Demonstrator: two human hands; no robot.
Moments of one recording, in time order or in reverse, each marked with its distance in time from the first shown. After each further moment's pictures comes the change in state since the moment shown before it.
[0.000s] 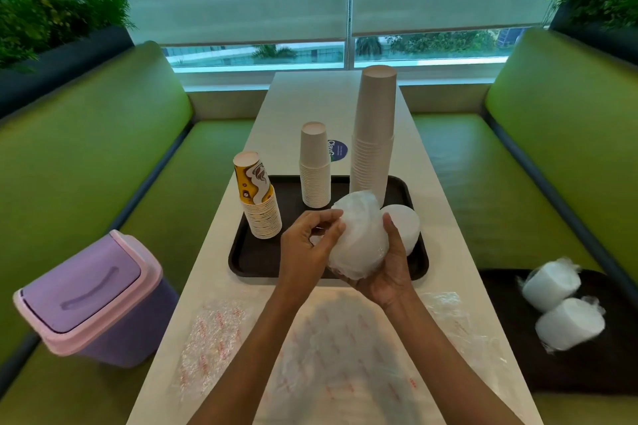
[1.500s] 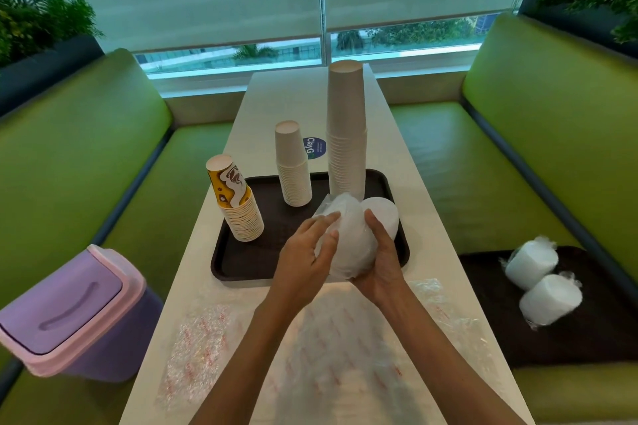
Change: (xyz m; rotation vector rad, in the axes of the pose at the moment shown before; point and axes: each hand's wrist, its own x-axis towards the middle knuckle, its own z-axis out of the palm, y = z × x) left_hand -0.013 0.010 0.016 0.278 -0.273 -0.019; right_hand -0.010 -0.014 -0.010 -0.120 0.097 -0.201
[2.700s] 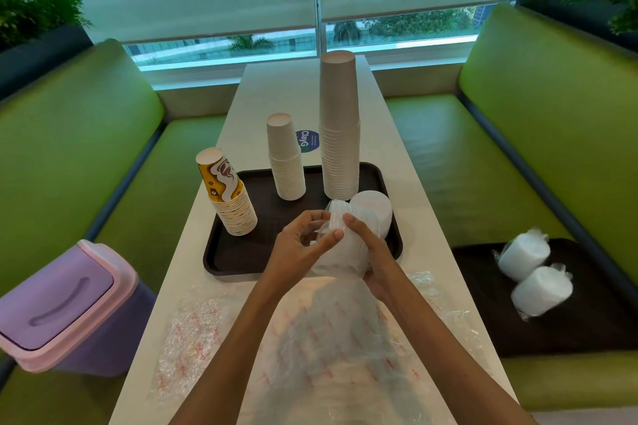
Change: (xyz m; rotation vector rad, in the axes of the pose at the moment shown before) left_hand 0.015 -0.014 0.004 -0.242 -0.128 -0.189; right_hand 0.006 -0.009 -0.011 -0.537 0.231 0.037
